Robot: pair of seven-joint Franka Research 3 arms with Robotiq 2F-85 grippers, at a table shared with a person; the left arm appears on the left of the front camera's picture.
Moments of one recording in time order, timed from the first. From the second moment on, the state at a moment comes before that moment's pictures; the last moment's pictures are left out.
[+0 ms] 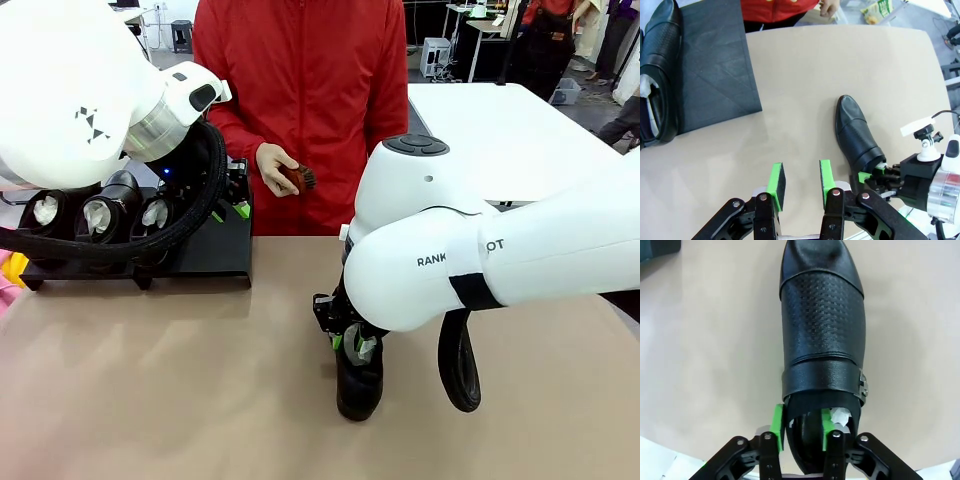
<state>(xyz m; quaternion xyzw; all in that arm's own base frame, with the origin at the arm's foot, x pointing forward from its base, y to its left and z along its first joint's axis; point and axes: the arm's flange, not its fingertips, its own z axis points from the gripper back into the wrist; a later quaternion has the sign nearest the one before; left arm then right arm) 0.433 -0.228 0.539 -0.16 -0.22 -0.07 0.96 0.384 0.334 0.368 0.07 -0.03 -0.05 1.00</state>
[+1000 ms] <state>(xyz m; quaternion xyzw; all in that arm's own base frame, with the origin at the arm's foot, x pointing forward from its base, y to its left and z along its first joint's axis) 0.433 -0.227 0.539 -0.16 -0.22 -0.07 0.96 0.380 0.322 0.401 0.09 -0.03 -0.07 0.99</state>
